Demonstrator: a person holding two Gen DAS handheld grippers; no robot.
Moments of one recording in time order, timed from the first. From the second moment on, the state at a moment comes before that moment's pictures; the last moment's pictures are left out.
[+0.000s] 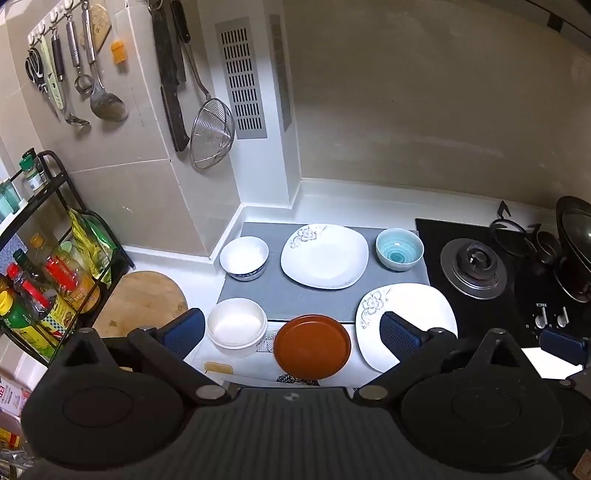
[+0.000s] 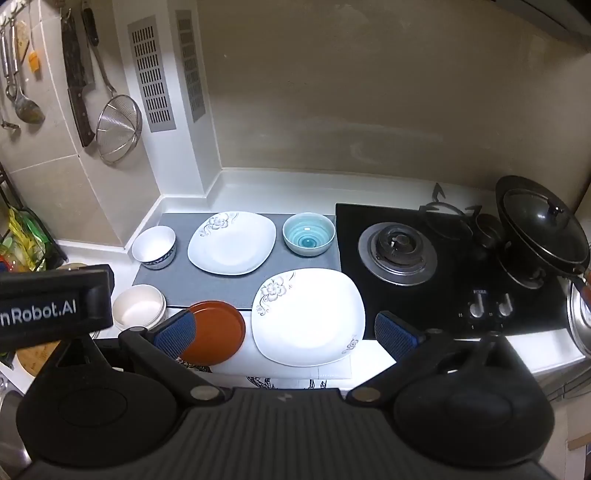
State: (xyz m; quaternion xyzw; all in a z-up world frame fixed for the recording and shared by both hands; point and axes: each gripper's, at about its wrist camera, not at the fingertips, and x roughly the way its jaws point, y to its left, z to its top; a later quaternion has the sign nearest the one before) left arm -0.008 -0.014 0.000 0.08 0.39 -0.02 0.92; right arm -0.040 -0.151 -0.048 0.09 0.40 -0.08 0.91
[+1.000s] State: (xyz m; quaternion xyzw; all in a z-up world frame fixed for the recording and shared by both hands) left arm -0.015 -0.026 -0.009 0.10 0.39 -0.05 0.92; right arm -0.045 -0.162 -0.050 0.10 0.41 -0.08 0.90
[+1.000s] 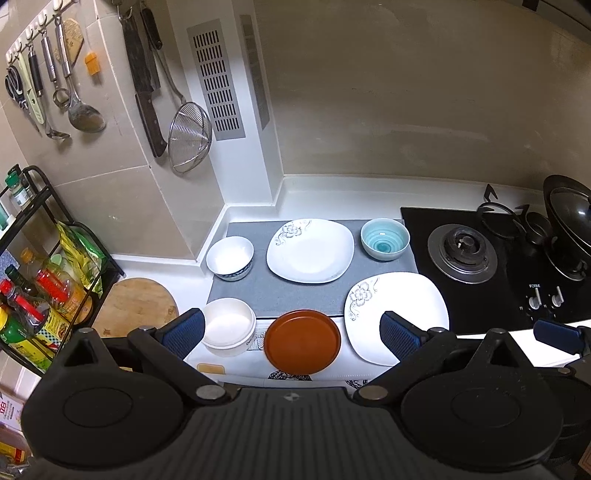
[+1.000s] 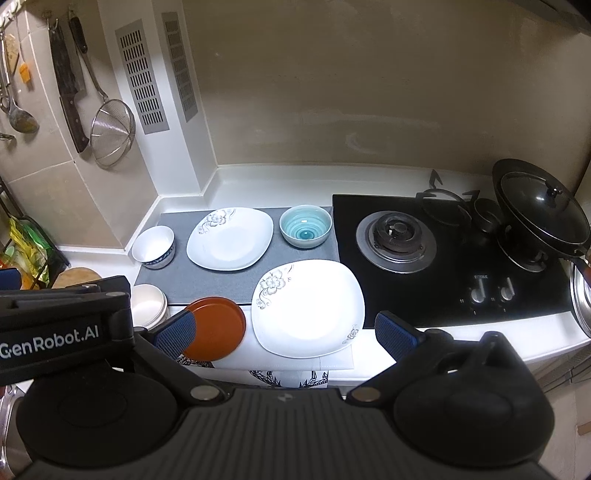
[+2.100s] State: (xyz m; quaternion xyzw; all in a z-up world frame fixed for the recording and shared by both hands) left arm -0.031 -0.061 -0.011 0.11 0.38 -0.06 0.92; right arm -0.062 -0.201 -0.056 0.11 0.40 -0.08 0.90
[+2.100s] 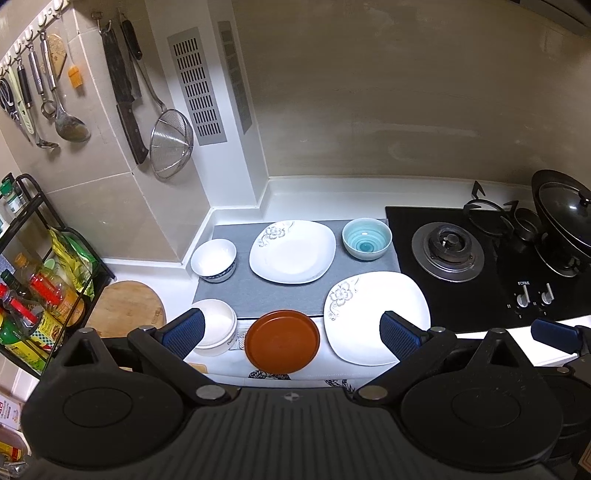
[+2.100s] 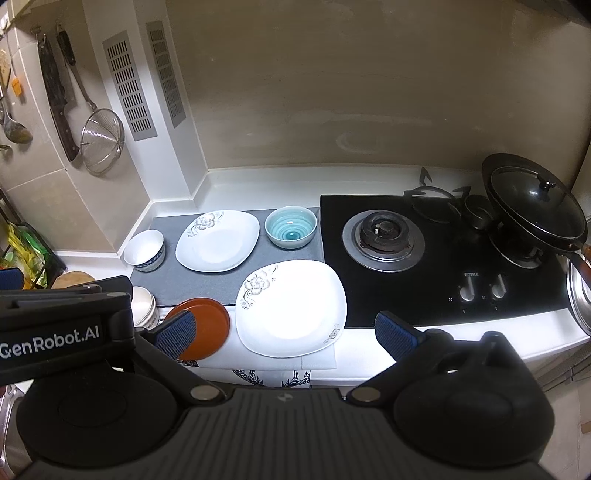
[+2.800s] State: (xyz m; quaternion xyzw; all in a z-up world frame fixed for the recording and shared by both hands) left arm 0.040 -0.060 -0.071 0.10 0.39 -0.11 0.91; right arm -0.004 -0.218 -0.110 0.11 0.41 -0.09 0.90
